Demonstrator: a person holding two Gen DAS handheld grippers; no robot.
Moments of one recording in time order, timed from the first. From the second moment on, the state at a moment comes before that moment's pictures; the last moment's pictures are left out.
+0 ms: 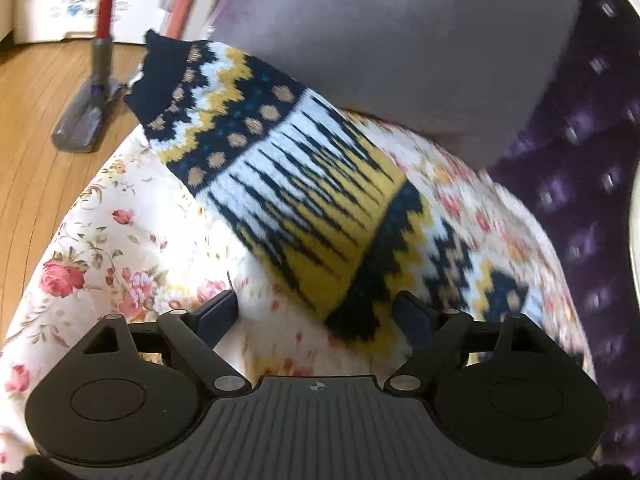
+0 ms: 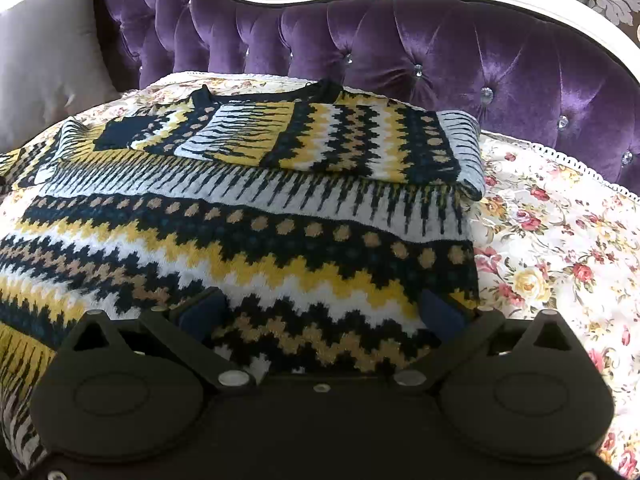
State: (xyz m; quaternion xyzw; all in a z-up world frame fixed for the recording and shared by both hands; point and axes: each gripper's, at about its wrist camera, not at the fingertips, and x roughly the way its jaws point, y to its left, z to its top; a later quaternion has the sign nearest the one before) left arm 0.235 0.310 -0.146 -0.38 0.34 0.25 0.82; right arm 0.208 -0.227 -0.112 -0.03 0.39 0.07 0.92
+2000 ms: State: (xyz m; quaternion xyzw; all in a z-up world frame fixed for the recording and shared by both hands) left arm 0.251 0.054 -0.062 0.15 0.21 -0.07 0.96; right arm 0.207 -0.220 -0.103 -0.05 0.39 0.06 0.92
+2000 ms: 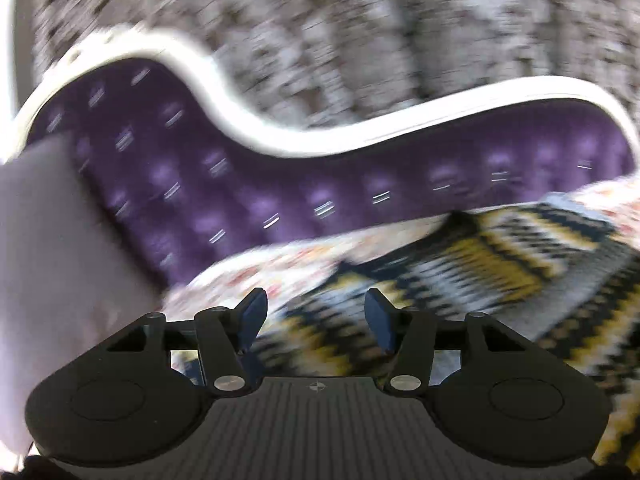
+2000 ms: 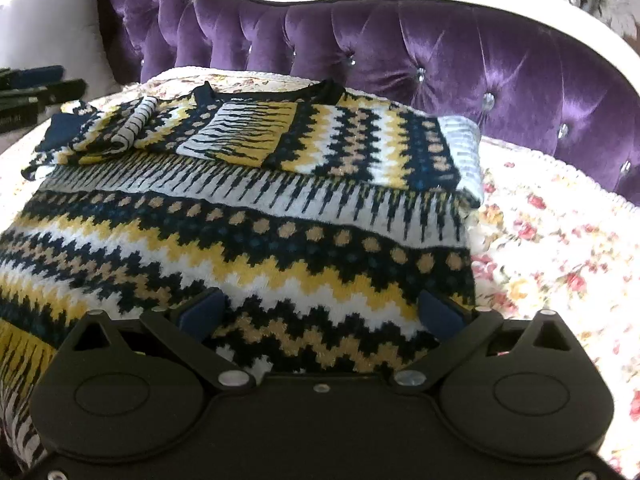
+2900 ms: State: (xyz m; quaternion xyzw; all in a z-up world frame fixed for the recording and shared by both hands) left arm 0.294 0.210 -0.089 -0.08 0.43 0.08 0.90; right arm 0.320 0.079 -0.102 -0.27 0.30 0.28 0.87
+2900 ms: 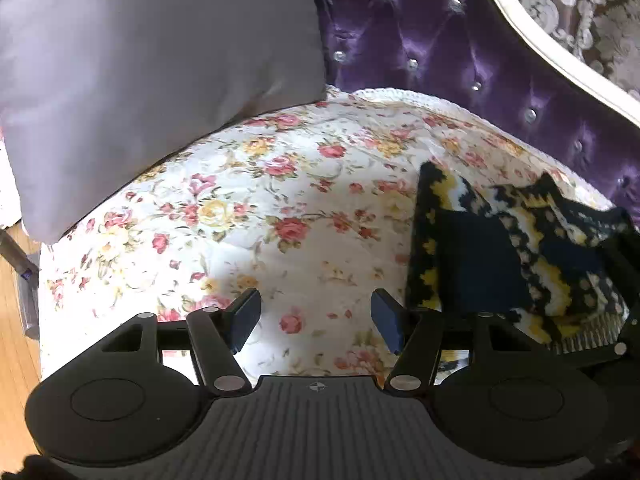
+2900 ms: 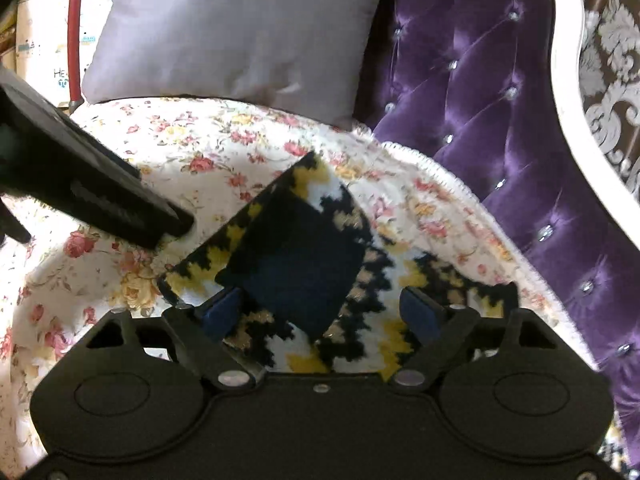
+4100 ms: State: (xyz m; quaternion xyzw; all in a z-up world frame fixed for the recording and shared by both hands) left arm 0.300 0.170 -0.093 -0.06 0.43 0.02 0.90; right arm 0.342 -0.156 -0.072 0.12 0.35 0.11 0.92
